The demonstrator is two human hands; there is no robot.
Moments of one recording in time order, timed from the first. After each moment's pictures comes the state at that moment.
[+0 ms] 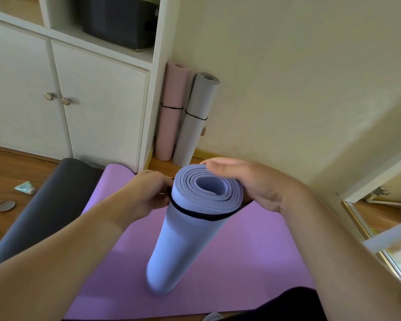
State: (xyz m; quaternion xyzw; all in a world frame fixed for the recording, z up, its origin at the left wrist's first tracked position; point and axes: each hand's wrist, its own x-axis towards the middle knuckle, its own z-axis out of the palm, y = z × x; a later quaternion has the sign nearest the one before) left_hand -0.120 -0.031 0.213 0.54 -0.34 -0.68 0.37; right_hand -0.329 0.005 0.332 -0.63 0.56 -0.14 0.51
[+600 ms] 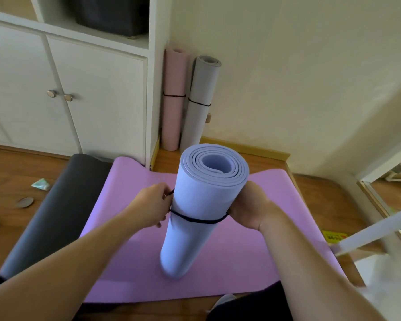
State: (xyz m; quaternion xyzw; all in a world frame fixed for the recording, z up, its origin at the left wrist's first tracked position) left_hand -0.116 -0.008 0.159 0.62 -0.64 -0.43 0.17; right_hand -0.358 0.004 0.205 -0.38 0.56 -0.39 0.62
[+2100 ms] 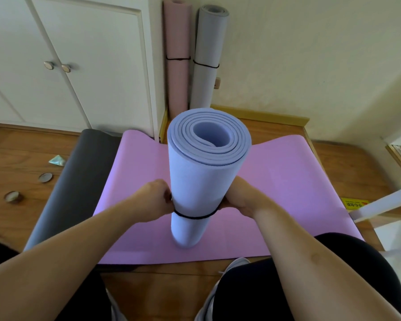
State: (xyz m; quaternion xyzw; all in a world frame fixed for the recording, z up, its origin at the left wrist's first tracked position) left_hand -0.099 0.012 0.098 0.59 -0.73 -0.34 0.00; right_hand -0.367 -0.001 0.076 -0.48 0.65 -0.17 0.56
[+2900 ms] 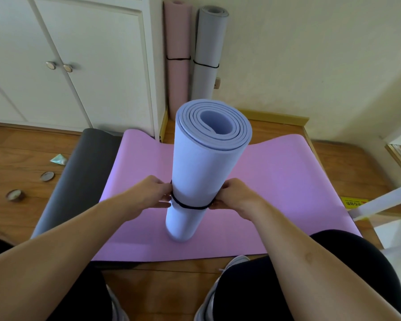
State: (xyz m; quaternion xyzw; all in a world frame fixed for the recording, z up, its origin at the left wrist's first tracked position) left_hand -0.099 0.010 0.093 0.61 -0.46 -0.62 0.19; right_hand -0.357 0.017 0.084 -0.42 0.68 -0.21 0.57
